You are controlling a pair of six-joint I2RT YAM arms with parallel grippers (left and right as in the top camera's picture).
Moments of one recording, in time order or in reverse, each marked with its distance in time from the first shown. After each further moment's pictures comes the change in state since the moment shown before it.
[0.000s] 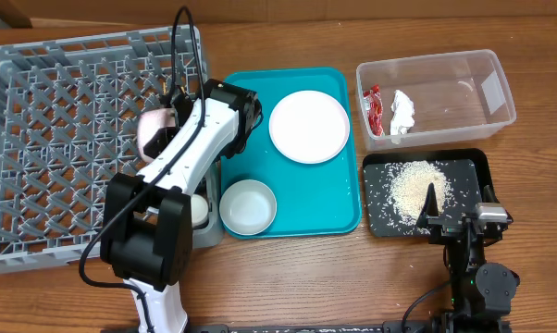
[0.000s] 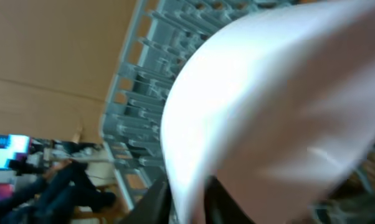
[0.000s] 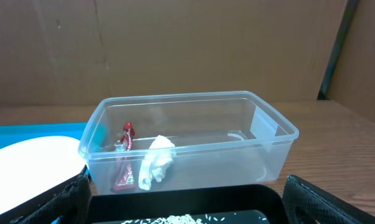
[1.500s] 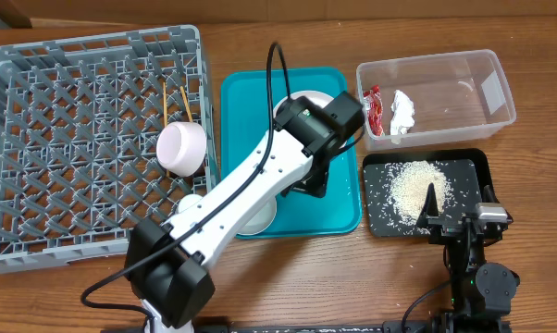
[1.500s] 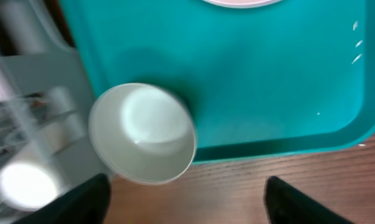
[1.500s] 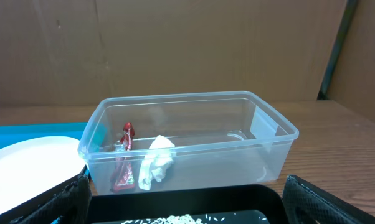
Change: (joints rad) left arm -0.396 -0.076 0.221 0.084 0.813 0.417; right arm 0.000 0.000 0.000 0.000 0.000 0.000
